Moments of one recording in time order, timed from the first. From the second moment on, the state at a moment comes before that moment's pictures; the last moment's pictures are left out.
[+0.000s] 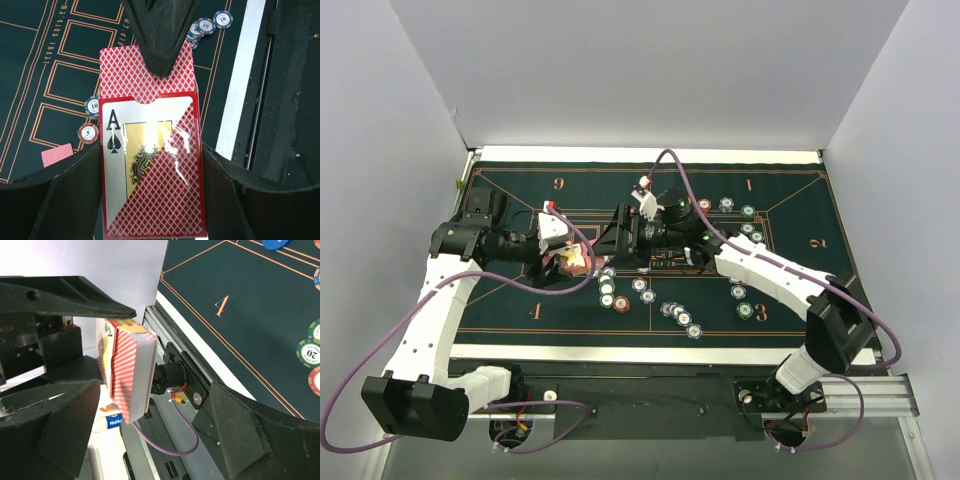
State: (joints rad) left arm -0.13 1.16 1.23 -1.11 0.89 0.95; right arm 0.76 1.54 1.15 -0.05 -0.57 1.00
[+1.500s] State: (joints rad) left arm -0.13 1.16 1.23 -1.11 0.92 0.94; right arm 0.69 1.48 1.05 0.09 -0.55 1.13
